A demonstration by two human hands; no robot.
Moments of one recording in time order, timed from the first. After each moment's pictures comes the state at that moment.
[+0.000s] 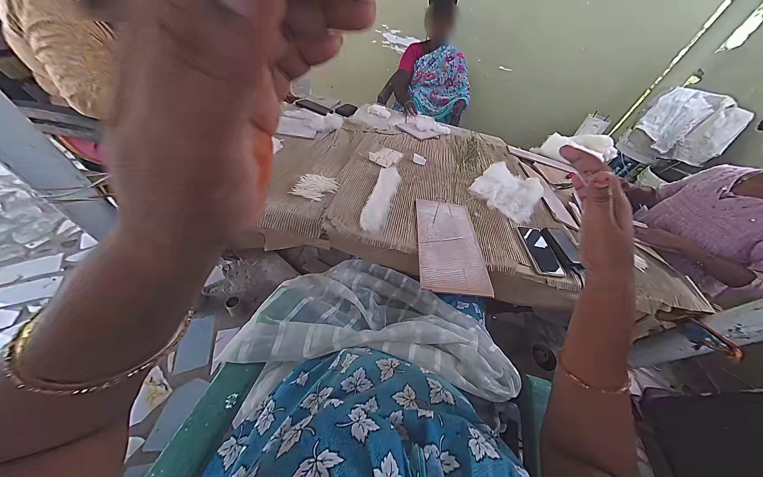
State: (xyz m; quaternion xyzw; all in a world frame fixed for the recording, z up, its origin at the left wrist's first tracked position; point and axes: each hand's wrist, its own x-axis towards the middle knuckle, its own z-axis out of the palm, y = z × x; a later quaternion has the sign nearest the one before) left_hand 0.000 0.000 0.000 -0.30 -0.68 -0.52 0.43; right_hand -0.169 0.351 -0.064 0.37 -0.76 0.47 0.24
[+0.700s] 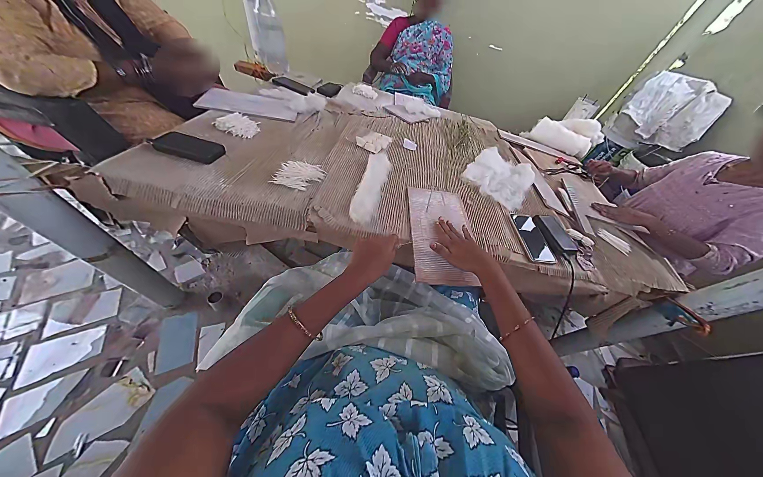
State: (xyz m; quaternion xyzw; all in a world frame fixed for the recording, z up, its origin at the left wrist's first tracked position) left_hand -0.149 0.068 -0.246 0.01 -0.97 -0.20 -0.10; right_hand -0.253 0.291 -0.247 0.33 -0.93 0.03 -0.14
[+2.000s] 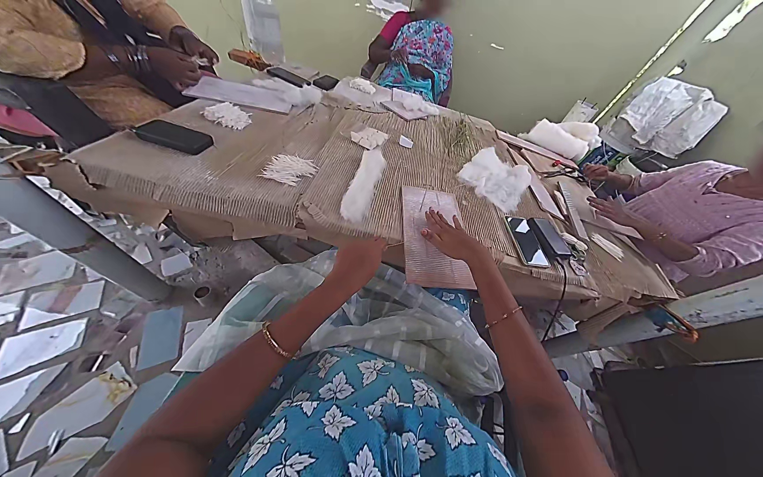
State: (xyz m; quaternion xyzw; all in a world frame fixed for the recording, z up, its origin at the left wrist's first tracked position) left_hand -0.130 0.066 -0.247 0.00 -0.98 -0.17 -0.05; right_hand -0.267 0.277 -0.227 0.33 -0.93 0.05 -0.14
